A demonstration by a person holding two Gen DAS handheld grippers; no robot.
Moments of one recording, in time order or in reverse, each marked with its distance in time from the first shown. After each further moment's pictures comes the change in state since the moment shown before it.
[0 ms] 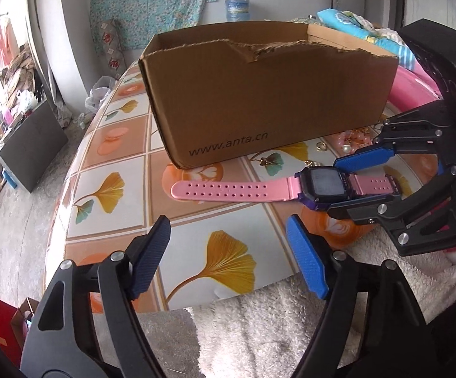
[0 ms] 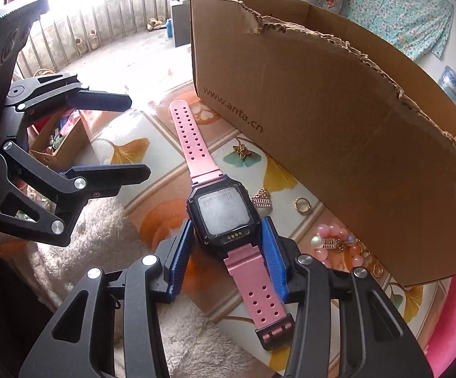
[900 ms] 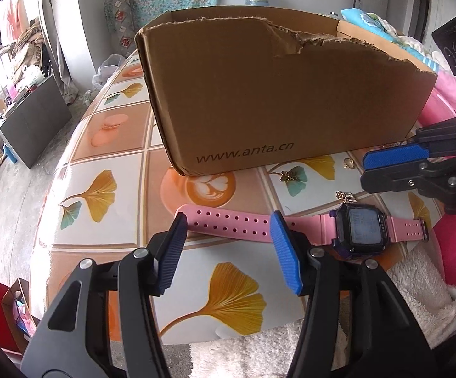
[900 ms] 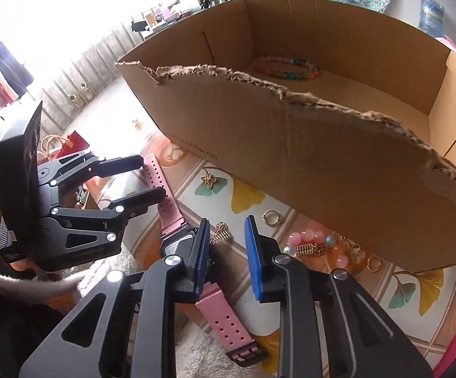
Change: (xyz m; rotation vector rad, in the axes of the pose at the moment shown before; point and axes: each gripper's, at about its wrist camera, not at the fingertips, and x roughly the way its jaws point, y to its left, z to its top) left arm 0.038 0.010 0.017 -0.115 0.075 0.015; right arm -0.018 -0.067 0.008 0.290 -0.015 0.179
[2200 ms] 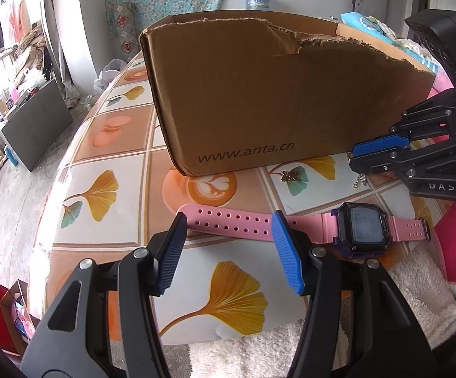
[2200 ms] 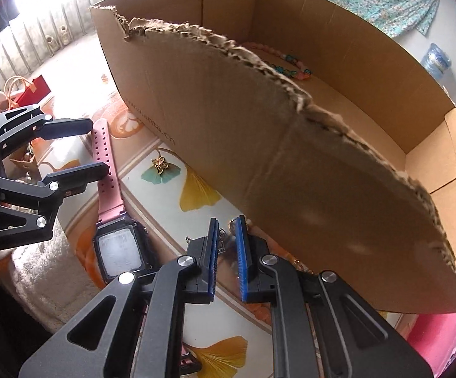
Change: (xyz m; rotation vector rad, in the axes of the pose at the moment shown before) left arm -0.008 0.001 -0.008 0.002 -0.030 0.004; right arm 0.020 -0.010 0.009 -0.189 0.087 -0.255
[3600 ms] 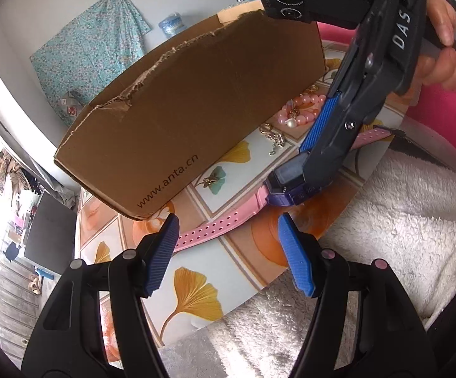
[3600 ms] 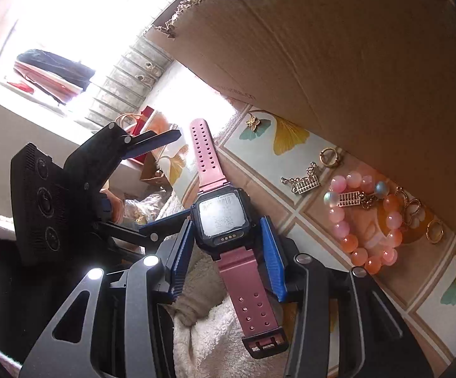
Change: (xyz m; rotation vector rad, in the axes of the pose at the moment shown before) left arm -0.027 -0.074 -0.029 0.563 -0.068 0.056; right arm 0.005 -0.041 -0.044 0.191 0.067 0.727
